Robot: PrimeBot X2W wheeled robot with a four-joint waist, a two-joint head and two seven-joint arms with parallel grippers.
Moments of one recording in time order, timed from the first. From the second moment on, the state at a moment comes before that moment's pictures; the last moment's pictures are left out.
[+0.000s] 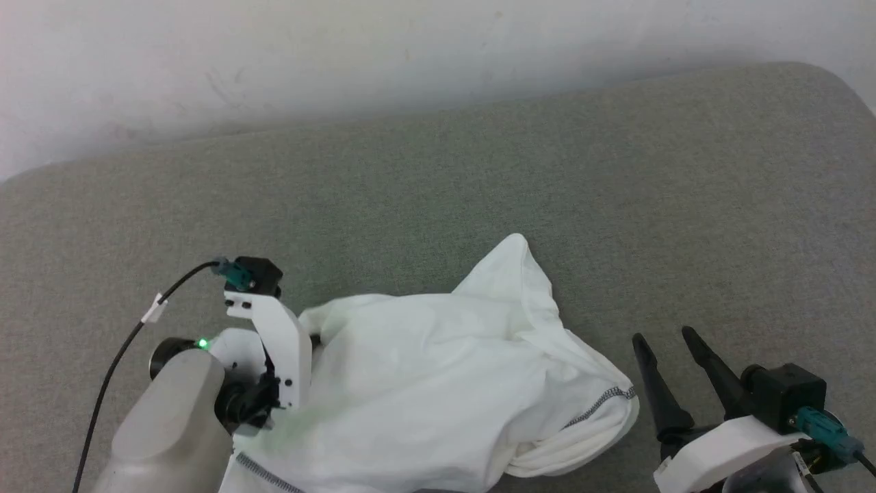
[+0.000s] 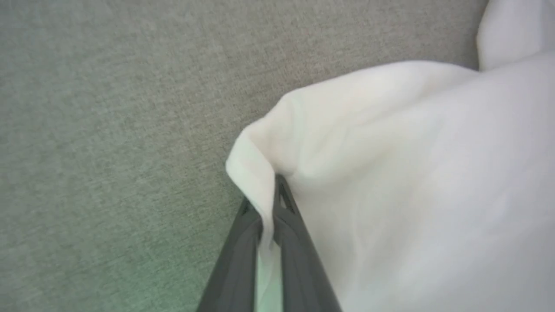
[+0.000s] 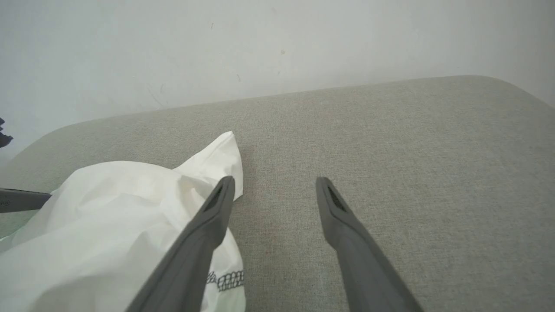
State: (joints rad) left arm -0.50 0.33 -0.43 0.61 -0.64 -0.11 0.57; right arm 0.11 -0.05 0.05 -0.08 0.21 0.13 0.03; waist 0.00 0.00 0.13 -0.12
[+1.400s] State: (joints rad) left arm -0.96 0.23 -0.34 1.09 -0.55 -0.07 -0.20; right arm 0.00 -0.05 0.11 -0.01 0.24 0.13 0.00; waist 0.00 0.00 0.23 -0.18
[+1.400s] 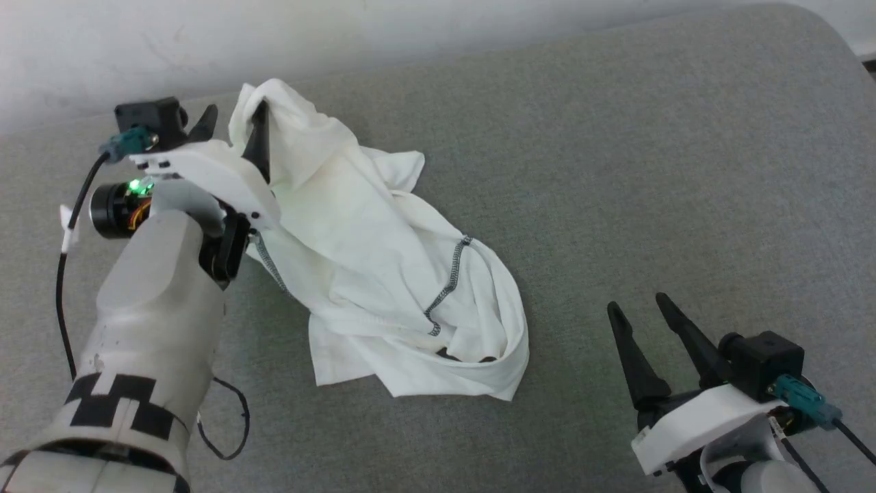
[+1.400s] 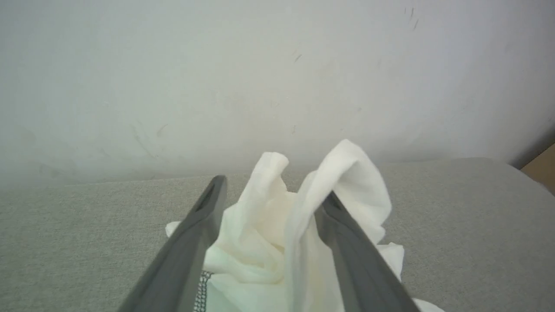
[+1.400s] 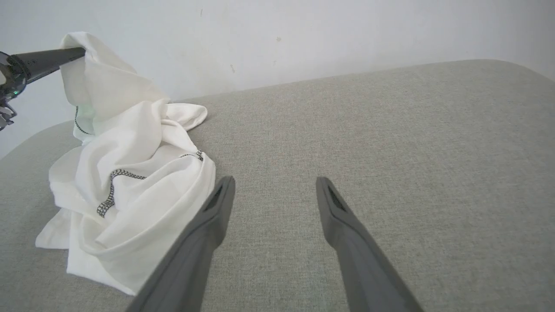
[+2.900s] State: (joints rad) left arm -0.79 0.27 -0.38 0.98 -0.64 -0.09 0.32; right arm 0.02 -0.05 0.13 -0.02 0.24 0.13 0.03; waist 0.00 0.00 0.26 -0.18
